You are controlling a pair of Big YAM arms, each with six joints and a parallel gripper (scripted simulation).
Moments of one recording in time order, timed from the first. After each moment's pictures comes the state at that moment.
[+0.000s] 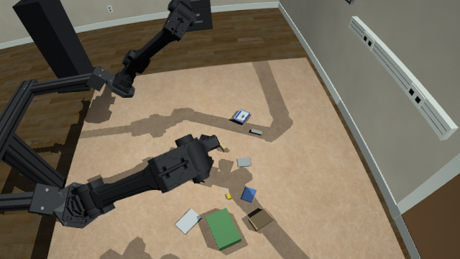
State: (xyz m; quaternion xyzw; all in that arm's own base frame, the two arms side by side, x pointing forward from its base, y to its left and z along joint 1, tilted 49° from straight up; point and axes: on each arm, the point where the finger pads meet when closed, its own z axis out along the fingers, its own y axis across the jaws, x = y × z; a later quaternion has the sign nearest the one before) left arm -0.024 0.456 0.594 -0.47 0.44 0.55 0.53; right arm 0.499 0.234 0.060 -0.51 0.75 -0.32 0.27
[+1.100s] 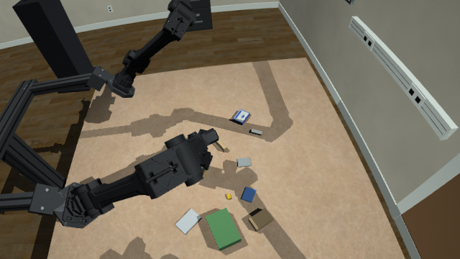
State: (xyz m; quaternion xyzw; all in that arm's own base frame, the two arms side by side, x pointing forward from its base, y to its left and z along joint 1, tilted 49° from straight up) left arm -0.024 0.456 0.594 -0.47 0.44 0.55 0.53; right arm 0.469 0.242 0.085 -0.51 0.75 -0.32 0.27
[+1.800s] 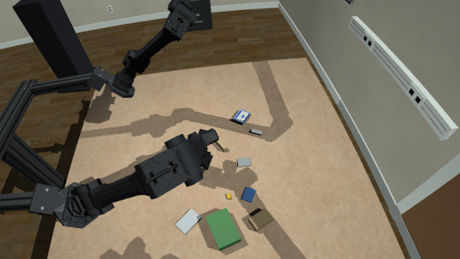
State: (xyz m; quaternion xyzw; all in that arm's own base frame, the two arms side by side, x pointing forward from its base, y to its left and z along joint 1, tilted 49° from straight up) left arm -0.024 0.456 0.594 -0.47 0.44 0.56 0.53; right arm 0.468 0.242 0.085 -0.51 0.75 -0.31 0.27
